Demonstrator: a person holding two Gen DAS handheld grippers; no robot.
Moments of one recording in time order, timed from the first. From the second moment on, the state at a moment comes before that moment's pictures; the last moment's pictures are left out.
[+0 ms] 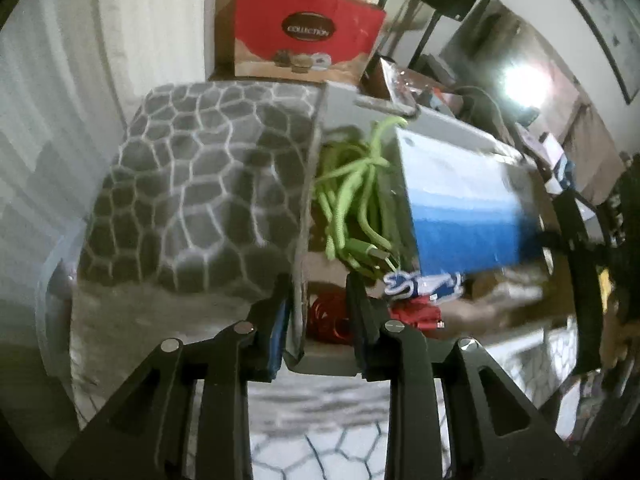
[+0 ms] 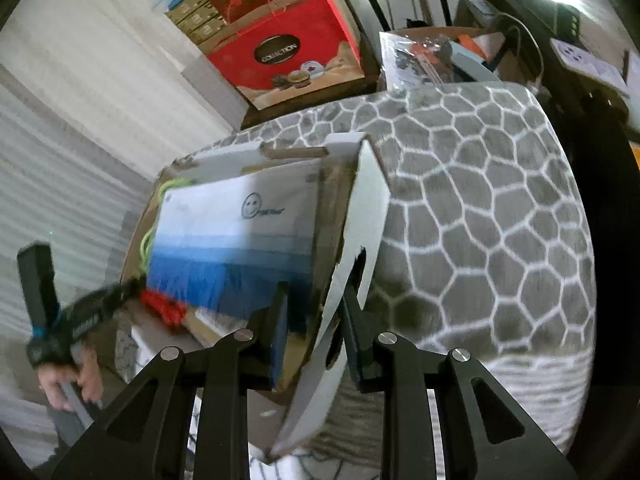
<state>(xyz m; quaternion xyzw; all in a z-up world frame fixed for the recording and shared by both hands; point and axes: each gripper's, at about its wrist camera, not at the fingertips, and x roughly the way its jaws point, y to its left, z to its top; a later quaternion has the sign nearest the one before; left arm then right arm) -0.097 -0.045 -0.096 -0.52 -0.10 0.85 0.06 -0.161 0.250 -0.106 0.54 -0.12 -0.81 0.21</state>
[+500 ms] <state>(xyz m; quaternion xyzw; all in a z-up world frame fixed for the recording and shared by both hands) -0.091 -0.047 -0.095 -0.52 -0.12 0.84 0.08 -0.162 0.256 -0.107 0.53 -0.13 -0.81 0.20</state>
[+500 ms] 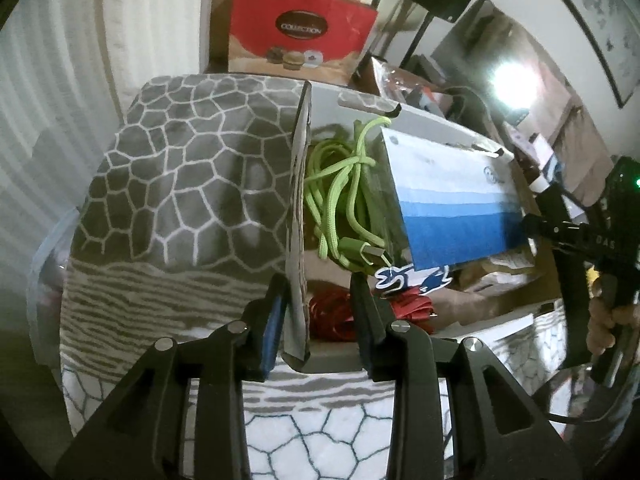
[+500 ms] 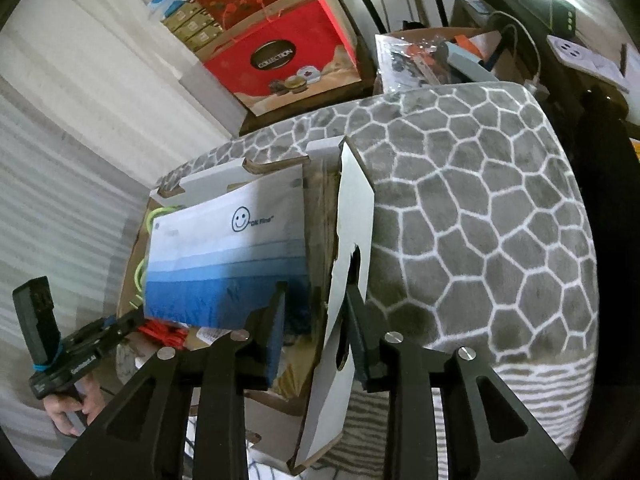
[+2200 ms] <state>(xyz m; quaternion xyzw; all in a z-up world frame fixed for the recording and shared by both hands) -0.124 -0.008 -0.030 -0.47 -0.03 0.87 0.13 -0.127 0.210 -0.053 0.47 -0.06 -0.86 0.19</state>
